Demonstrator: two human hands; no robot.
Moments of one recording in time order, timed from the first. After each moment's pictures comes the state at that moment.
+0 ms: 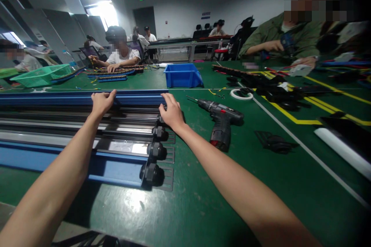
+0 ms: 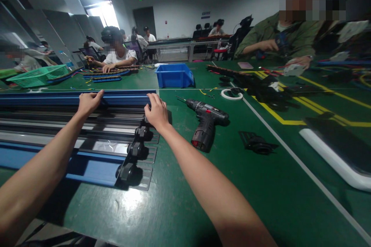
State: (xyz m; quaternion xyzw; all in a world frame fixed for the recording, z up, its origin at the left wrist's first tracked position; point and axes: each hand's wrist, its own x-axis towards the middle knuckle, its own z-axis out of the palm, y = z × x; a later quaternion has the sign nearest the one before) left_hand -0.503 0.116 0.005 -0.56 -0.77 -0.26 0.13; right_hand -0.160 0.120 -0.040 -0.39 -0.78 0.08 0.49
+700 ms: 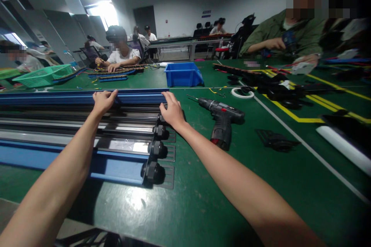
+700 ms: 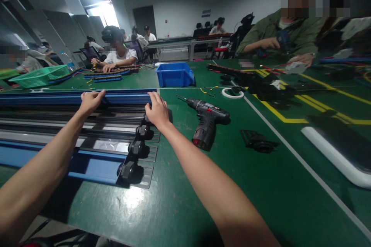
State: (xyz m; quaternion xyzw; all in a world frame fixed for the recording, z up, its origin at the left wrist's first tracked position) left_hand -0.520 0.126 -0.004 -0.60 -0.75 -0.26 0.14; right_hand -0.160 0.123 -0.041 -0.38 -0.78 0.08 0.49
